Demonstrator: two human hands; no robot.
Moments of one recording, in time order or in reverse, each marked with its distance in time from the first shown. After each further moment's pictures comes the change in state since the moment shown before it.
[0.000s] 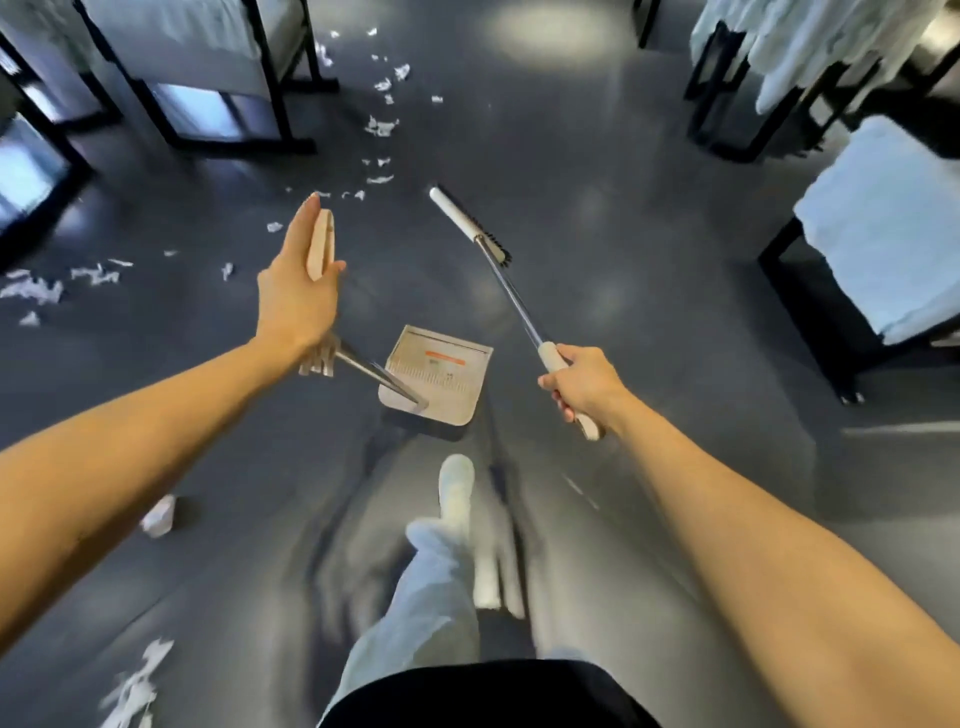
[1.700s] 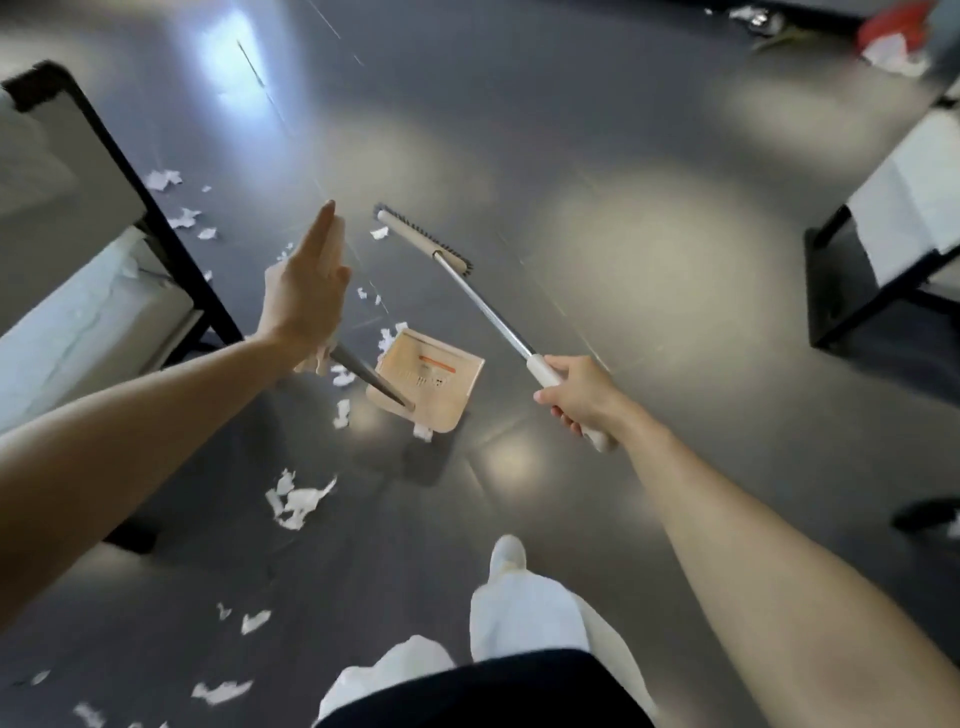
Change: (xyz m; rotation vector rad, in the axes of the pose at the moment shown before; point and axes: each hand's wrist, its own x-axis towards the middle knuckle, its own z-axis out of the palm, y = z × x) left_hand 1.878 0.027 0.616 0.166 0.141 -0.098; right_hand 1.760 -0.988 -0.248 -0.231 -0.302 -0.149
